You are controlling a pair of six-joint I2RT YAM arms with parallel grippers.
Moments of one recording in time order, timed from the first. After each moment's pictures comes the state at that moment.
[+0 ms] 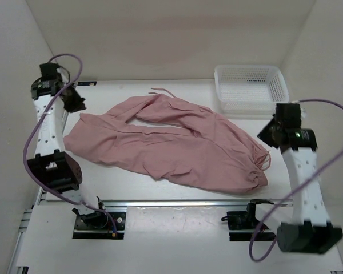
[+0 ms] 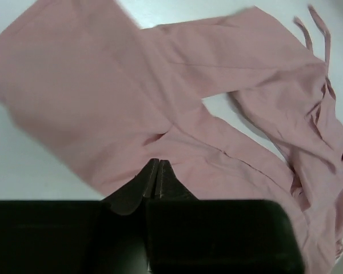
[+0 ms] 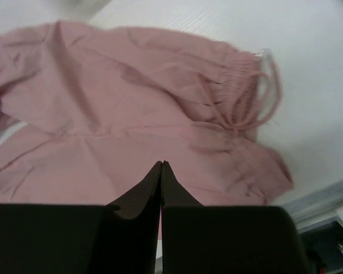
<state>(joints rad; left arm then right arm) 0.29 1.62 1.76 -1.07 0.11 -0.41 -0.01 0.96 1.19 -1.05 0.20 0.61</state>
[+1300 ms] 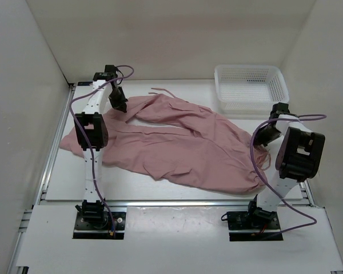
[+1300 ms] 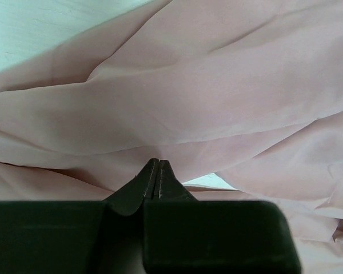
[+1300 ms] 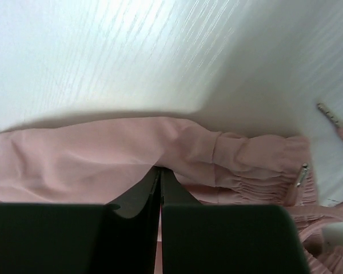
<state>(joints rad) -0.06 2.50 2.41 -1.15 0.09 -0.41 -0.25 1.81 1.17 -0.69 -0.10 0.78</state>
